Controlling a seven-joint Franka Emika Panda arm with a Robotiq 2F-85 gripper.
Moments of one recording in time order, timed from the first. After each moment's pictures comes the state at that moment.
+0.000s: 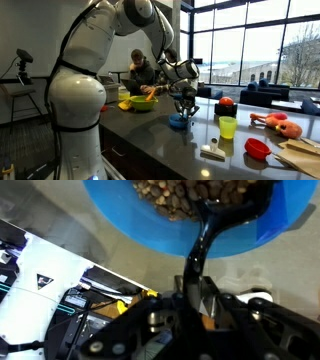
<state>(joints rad) 0.00 0.42 -0.11 -1.87 -0.28 1.57 2.44</state>
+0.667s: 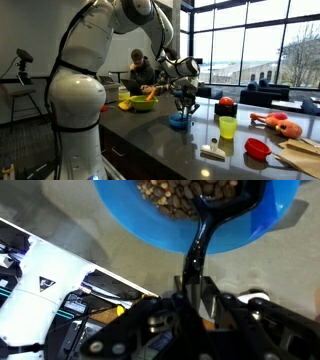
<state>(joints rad) -0.01 0.40 -0.11 -1.88 -0.26 1.59 2.42</state>
